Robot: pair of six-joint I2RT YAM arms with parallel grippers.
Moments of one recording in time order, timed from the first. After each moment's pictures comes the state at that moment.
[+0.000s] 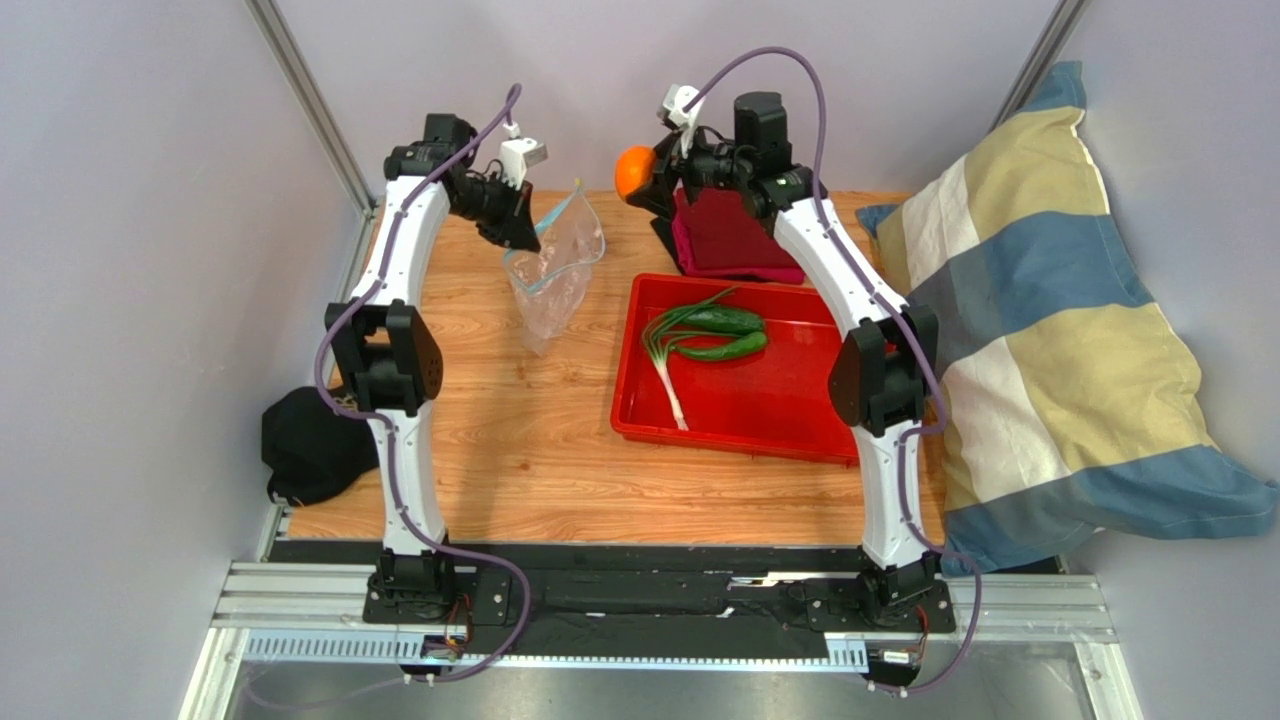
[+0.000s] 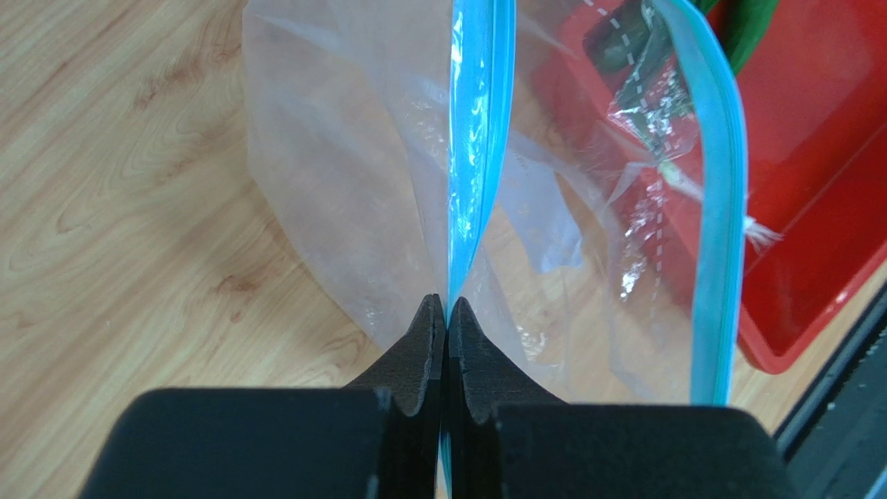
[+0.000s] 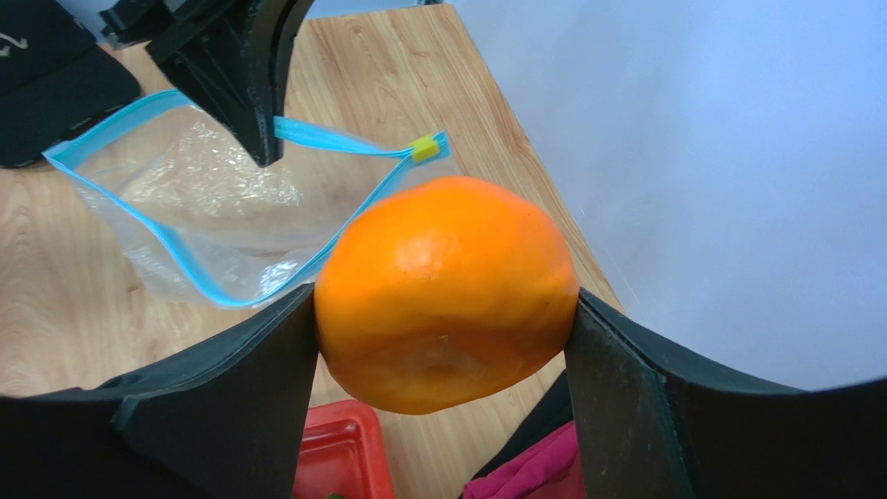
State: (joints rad) left arm -0.05 2.22 2.31 -1.15 0.70 0.49; right arm 0.36 2.20 2.22 -0.26 -0.79 -0.35
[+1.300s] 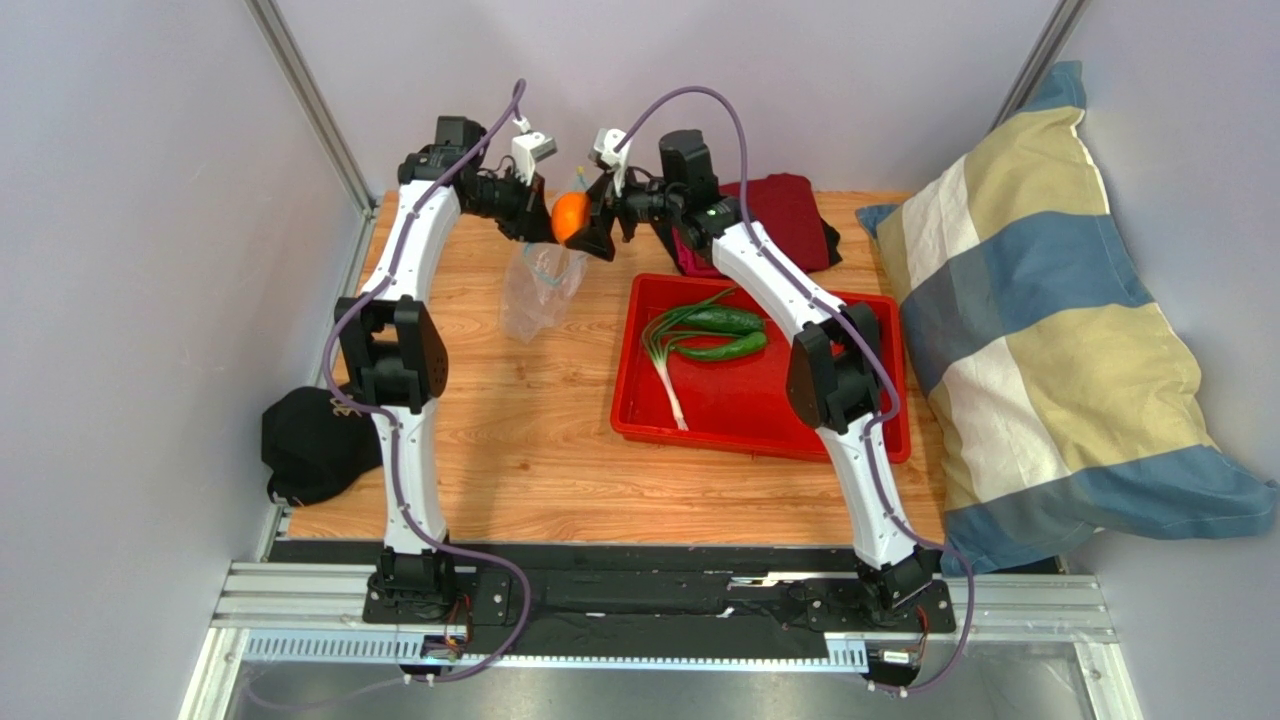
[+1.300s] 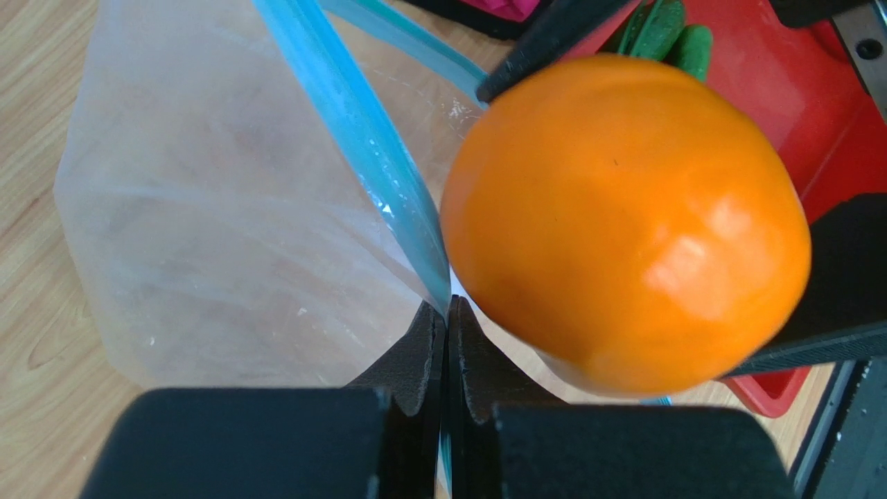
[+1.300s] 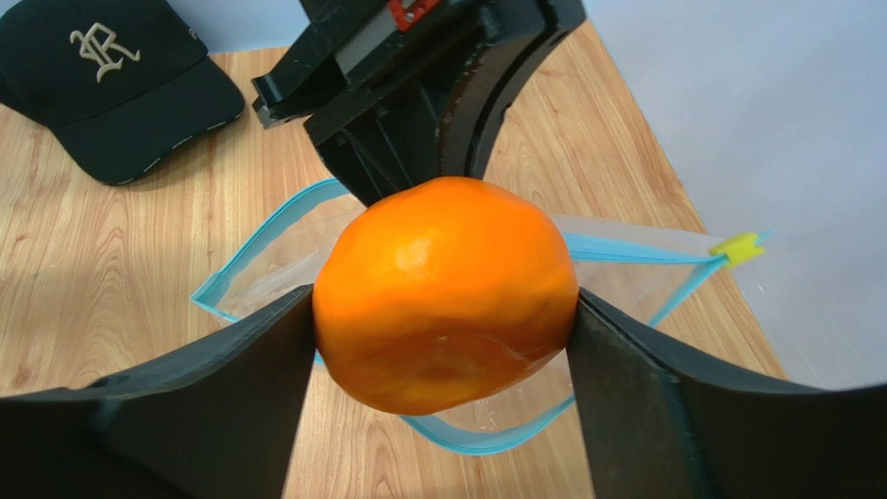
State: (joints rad) left arm -0.07 2.26 2.28 -0.99 0.83 0.46; right arm 0.51 2.36 2.25 -0.14 -0.81 -0.26
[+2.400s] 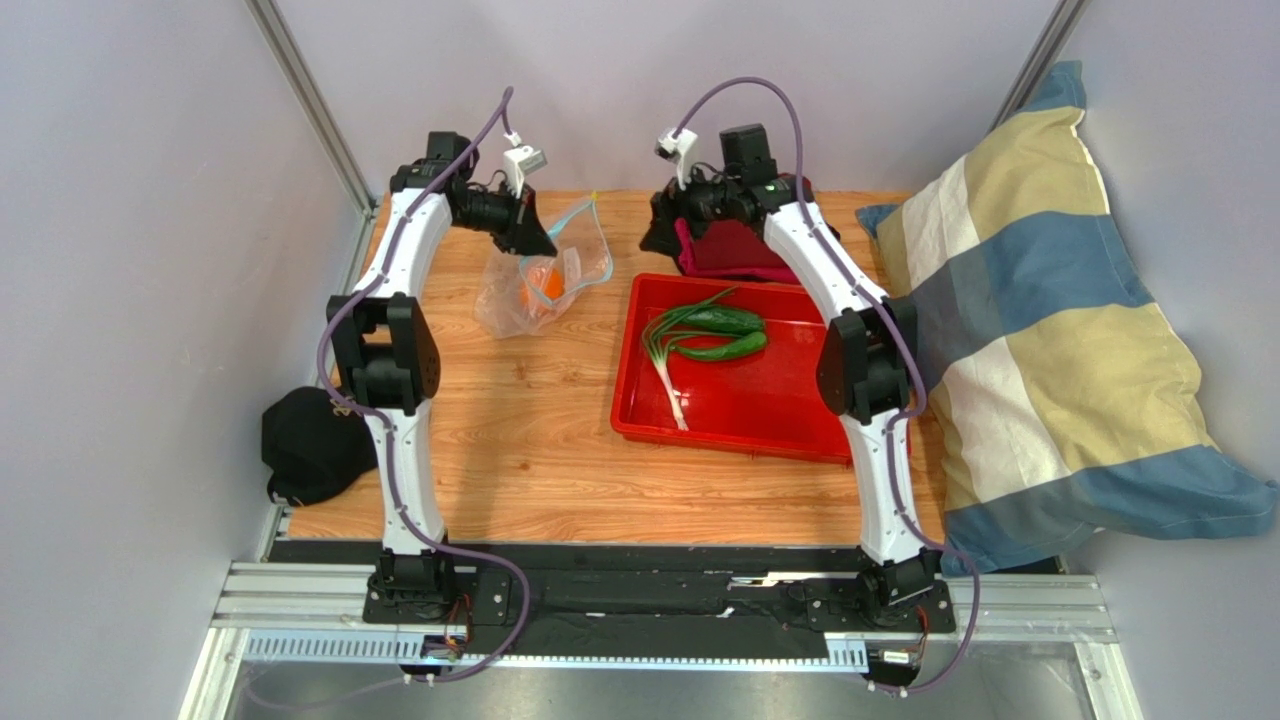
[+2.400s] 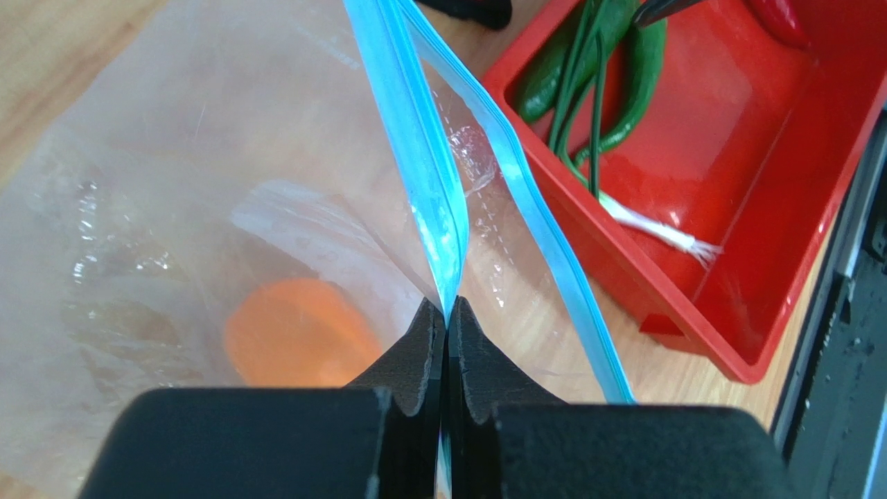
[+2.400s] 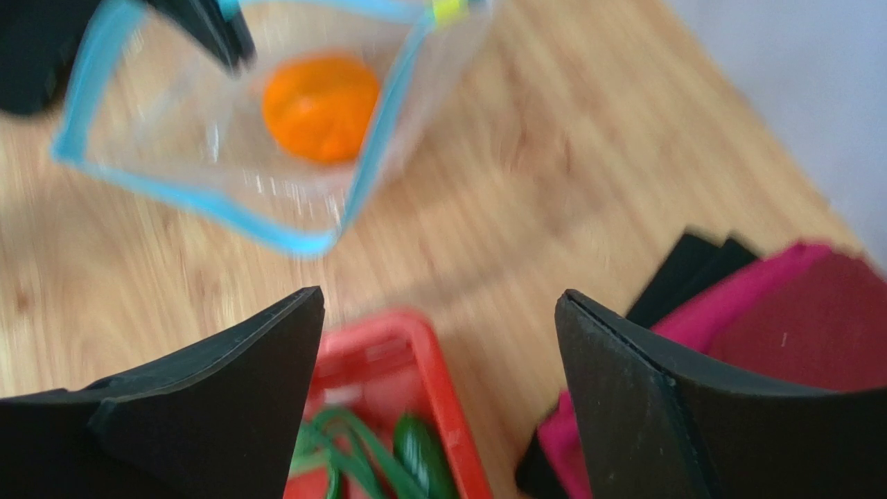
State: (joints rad) left arm -0.03 2.25 2.19 -0.97 0.96 0.51; right arm 0.35 2.35 2.31 -0.50 -0.73 -0.27
